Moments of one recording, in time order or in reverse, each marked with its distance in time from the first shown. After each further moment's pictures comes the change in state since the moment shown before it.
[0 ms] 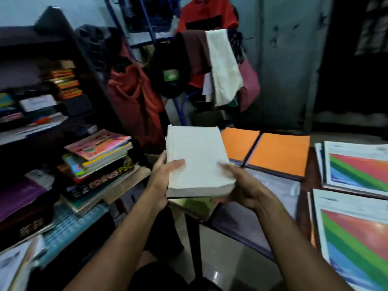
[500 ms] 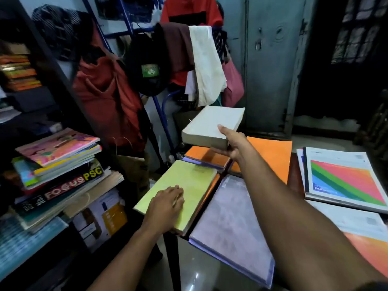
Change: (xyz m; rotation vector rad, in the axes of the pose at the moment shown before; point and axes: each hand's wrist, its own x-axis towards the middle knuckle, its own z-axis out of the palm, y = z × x) left_hand 0.042 -0.118 -0.013 1.426 -0.125 0.241; right_hand 0.115 -0.097 -0.050 0.048 0.418 -0.154
